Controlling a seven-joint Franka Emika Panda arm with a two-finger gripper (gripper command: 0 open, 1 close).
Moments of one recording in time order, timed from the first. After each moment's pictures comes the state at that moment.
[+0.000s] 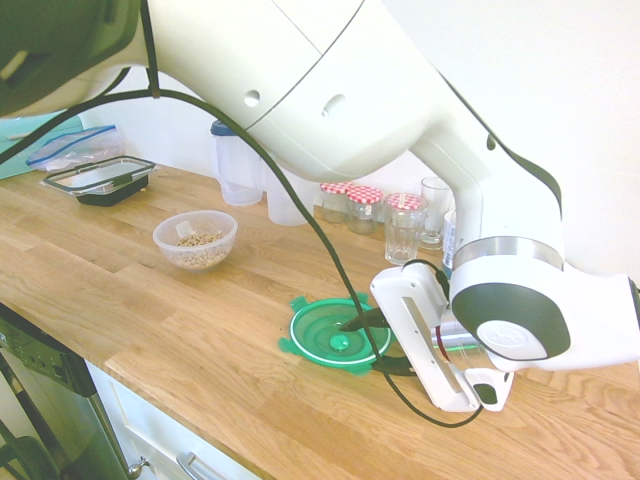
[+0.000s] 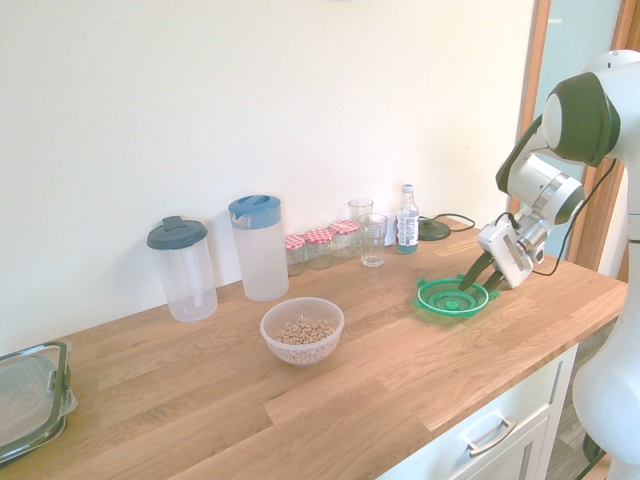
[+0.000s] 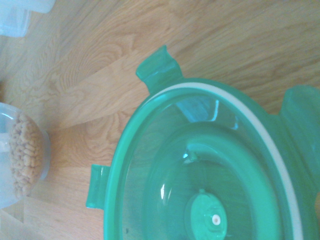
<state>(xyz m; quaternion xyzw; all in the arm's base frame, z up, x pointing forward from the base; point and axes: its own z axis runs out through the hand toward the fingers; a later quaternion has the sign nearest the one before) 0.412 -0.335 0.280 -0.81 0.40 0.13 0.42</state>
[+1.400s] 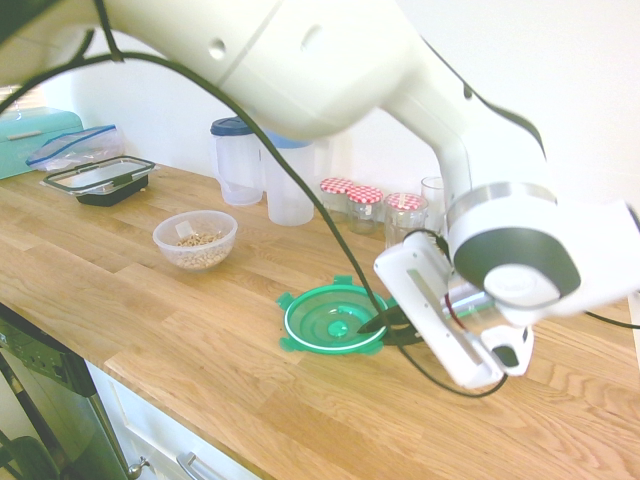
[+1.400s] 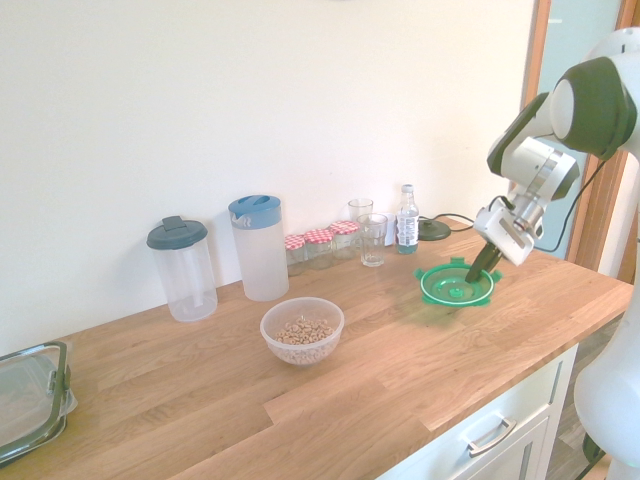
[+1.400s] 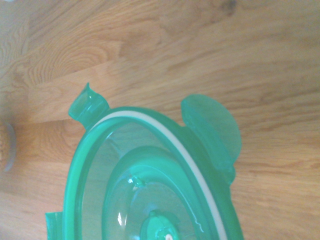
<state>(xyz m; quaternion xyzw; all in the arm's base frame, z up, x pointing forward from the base) 0.432 -0.332 0.389 -0.87 0.40 0.10 0.28</state>
